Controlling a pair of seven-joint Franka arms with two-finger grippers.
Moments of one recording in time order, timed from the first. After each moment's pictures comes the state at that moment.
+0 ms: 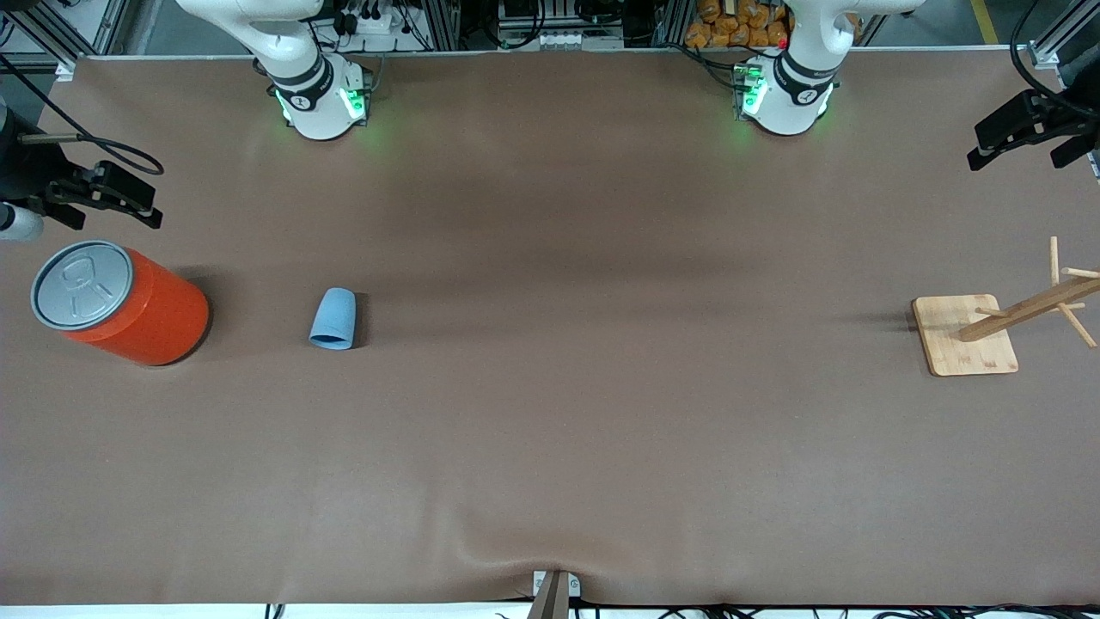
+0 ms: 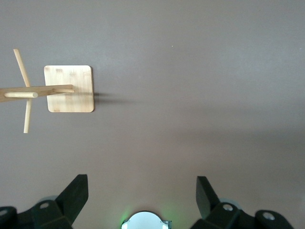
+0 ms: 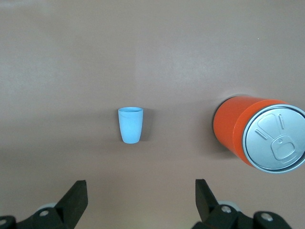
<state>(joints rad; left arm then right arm) -0.10 -0.09 0.07 -1.51 -0.01 1.39 -0.07 -0.02 0.01 0.06 -1.50 0.02 1.48 0.05</state>
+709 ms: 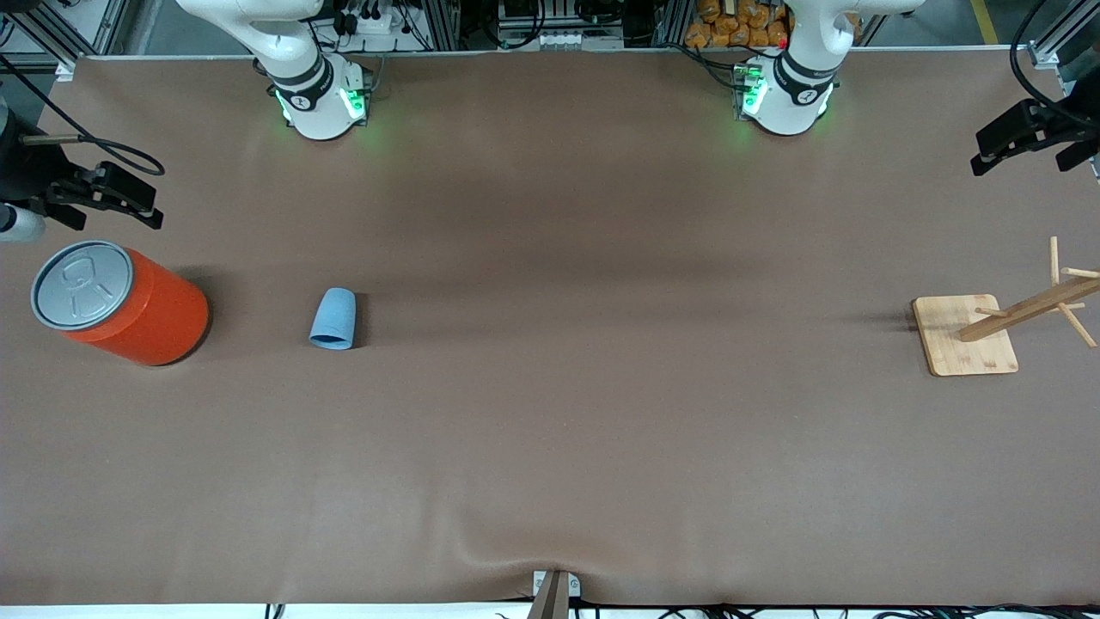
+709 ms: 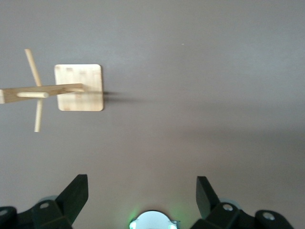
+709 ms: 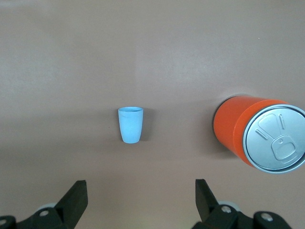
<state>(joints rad) -0.11 -0.07 0.06 -1.51 0.05 1.39 -0.07 -0.02 0.01 0.06 -1.50 0.02 1.48 0.05</state>
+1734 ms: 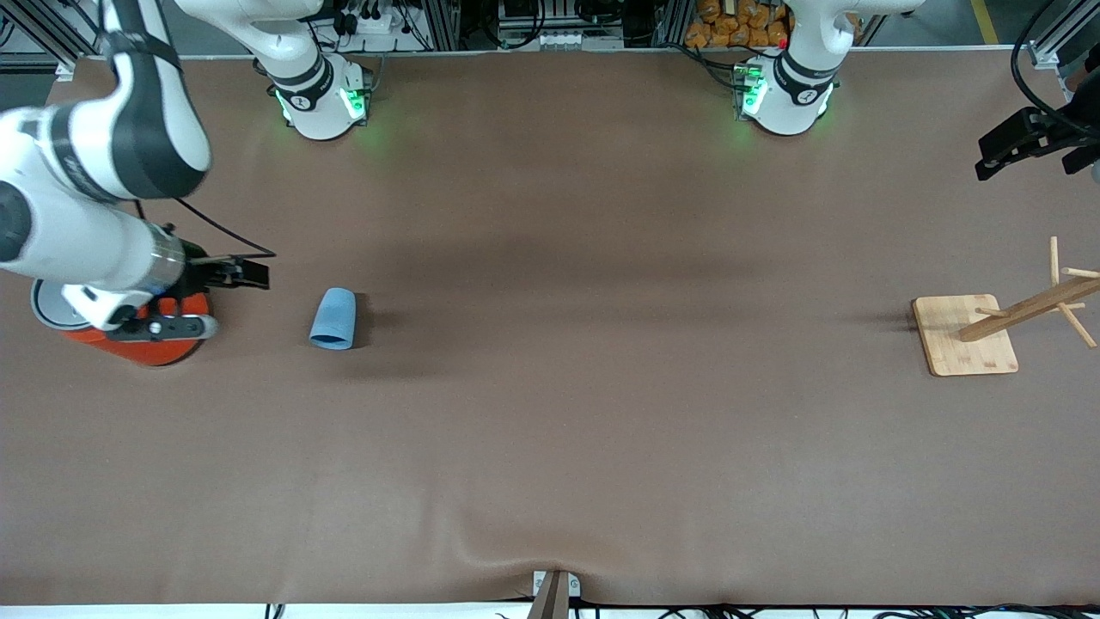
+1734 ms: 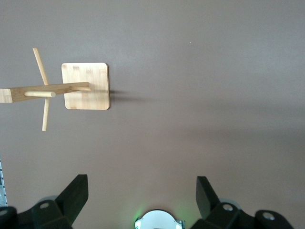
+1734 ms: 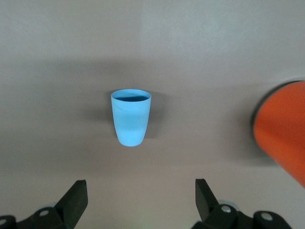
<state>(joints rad) -0.10 -0.07 0.07 -1.51 0.06 1.38 -0.07 0.03 0.17 0.07 -1.84 0.03 1.78 0.05</state>
